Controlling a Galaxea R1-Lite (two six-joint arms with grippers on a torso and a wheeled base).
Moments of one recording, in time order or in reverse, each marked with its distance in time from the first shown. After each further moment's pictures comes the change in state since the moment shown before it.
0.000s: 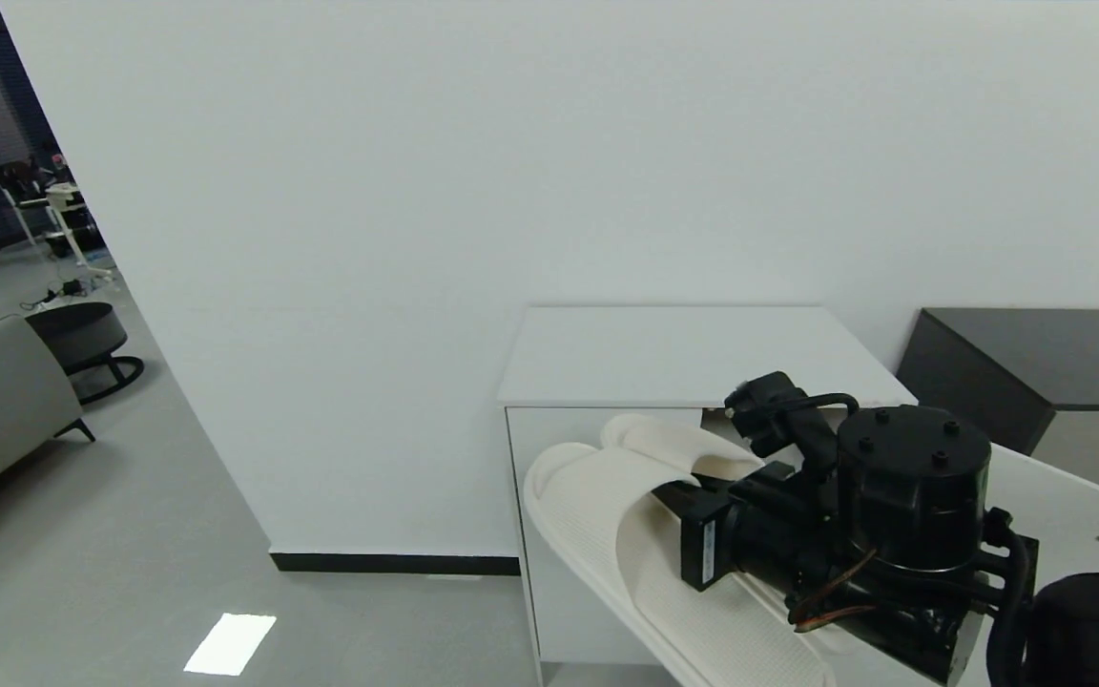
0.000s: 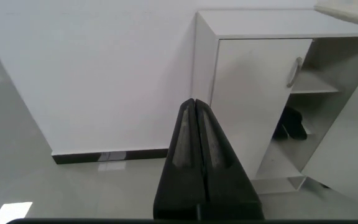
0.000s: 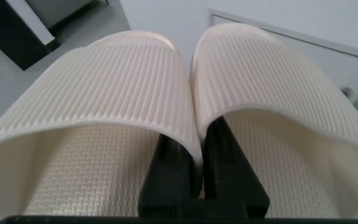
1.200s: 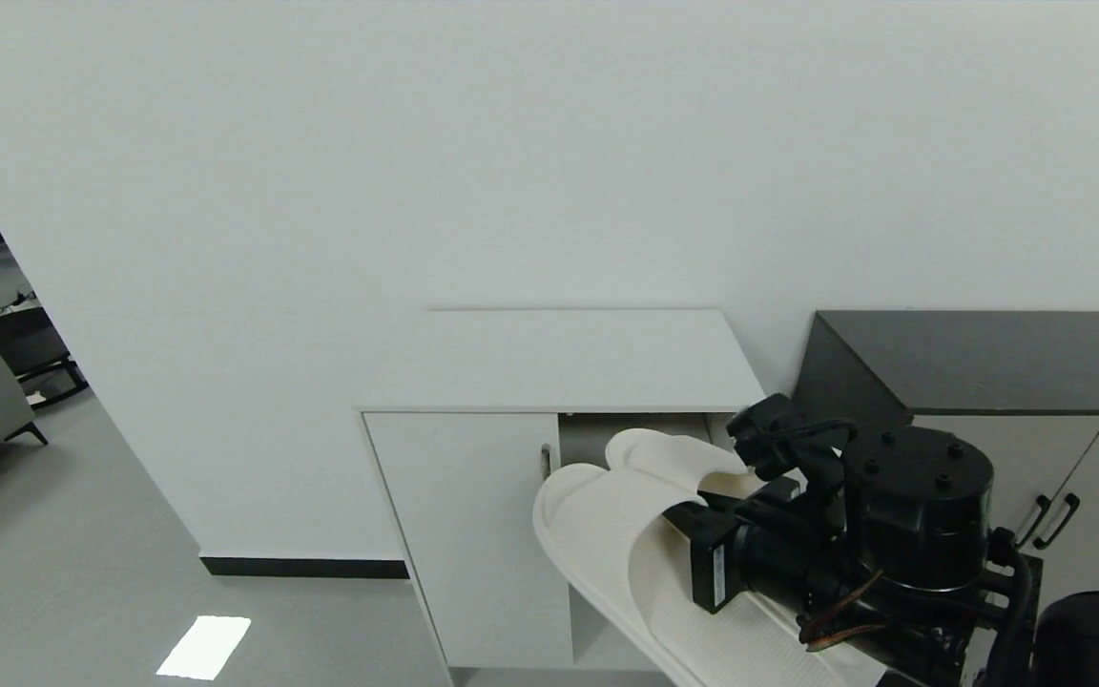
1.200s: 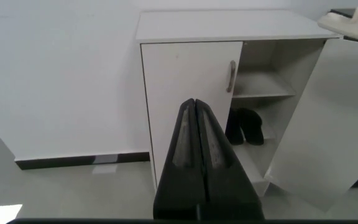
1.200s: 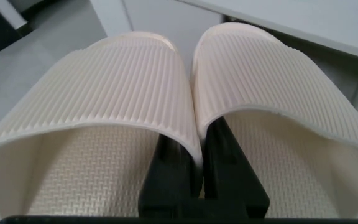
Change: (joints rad) left arm -0.001 0.000 0.000 -0.001 0.002 -0.005; right arm -0.017 0.012 0.057 -0.051 0.031 -0.046
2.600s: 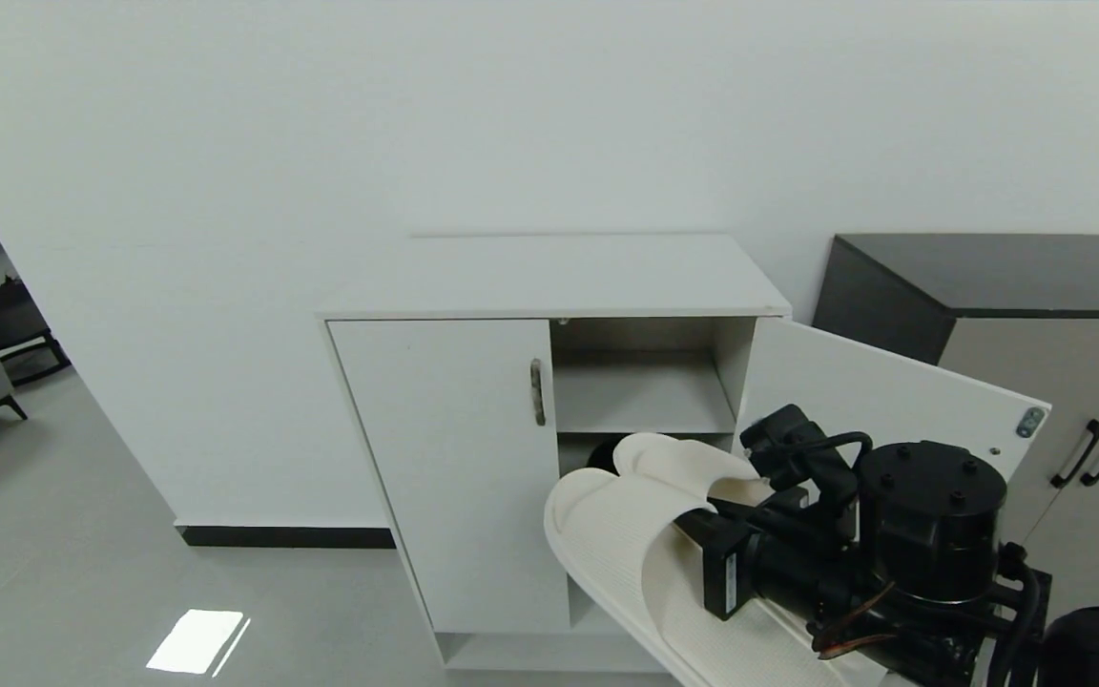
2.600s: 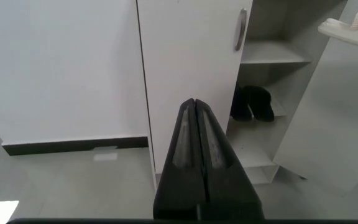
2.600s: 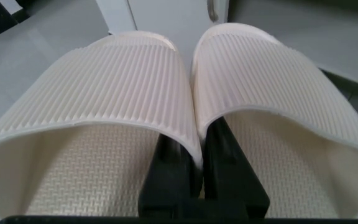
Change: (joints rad) left arm 0.000 0.000 0.000 0.000 0.002 0.002; right arm -0.016 0.022 0.062 -0.096 0.027 -0.001
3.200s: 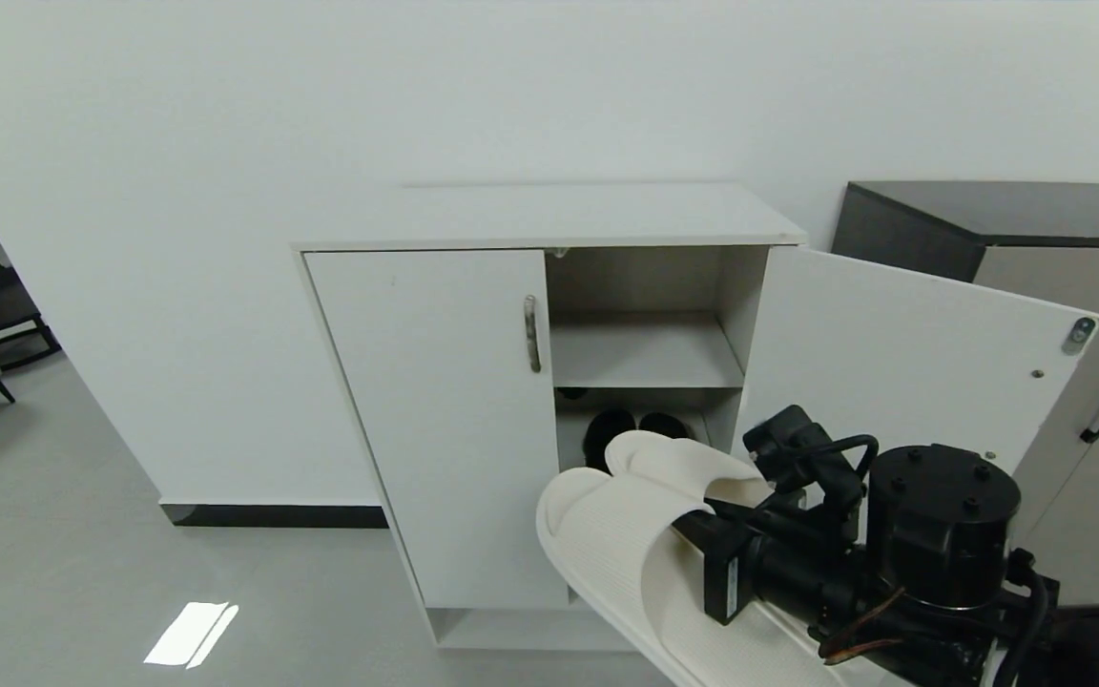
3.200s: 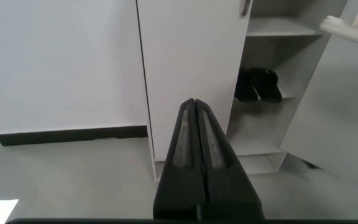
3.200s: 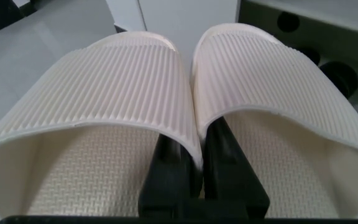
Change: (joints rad) left arm 0.000 0.000 0.000 0.000 -0.001 0.006; right arm 0.003 0.002 0.019 -0.061 0.038 -0.001
